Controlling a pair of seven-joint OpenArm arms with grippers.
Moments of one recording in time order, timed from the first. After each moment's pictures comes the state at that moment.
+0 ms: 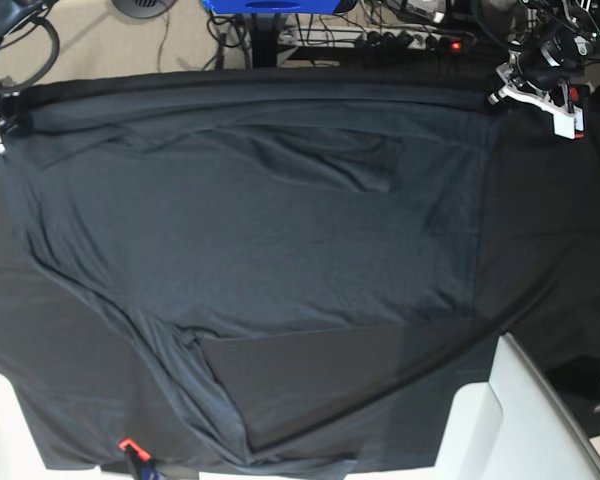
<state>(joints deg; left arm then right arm) 21.4 -4.1 -50.9 85.1 -38.2 -29.9 58.1 -4.9 8.4 63.6 62.1 35.8 17.6 -62.3</state>
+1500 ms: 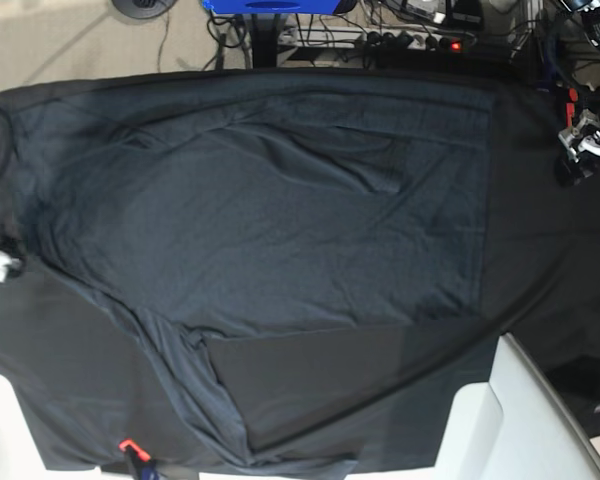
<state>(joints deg) 16.2 -17.7 -52.3 86.4 -37.9 -29.7 54.3 18.0 30.3 5.8 38.2 34.2 20.4 -30.7</state>
